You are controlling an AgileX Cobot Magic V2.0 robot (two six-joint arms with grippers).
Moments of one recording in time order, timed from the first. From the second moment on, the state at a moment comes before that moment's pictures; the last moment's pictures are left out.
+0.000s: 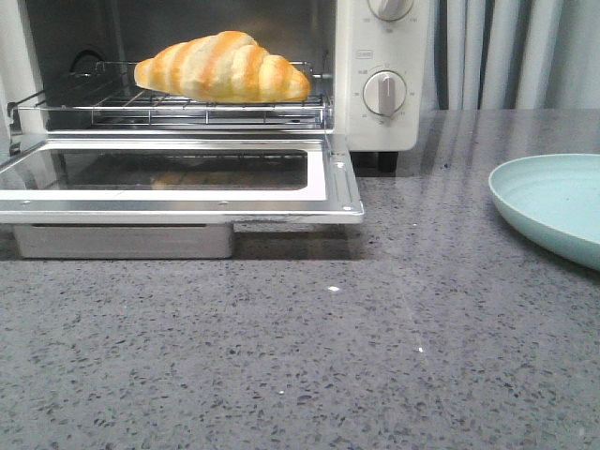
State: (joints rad) left arm -0.22 0.00 -0.35 0.49 0.28 -0.39; right arm 0.69 0.37 -0.46 -1.14 0.57 0.79
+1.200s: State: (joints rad) left arm -0.22 0.00 -0.35 0.49 0.28 -0.39; right arm 0.12 0.17 -0.19 -1.13 -0.34 0.87
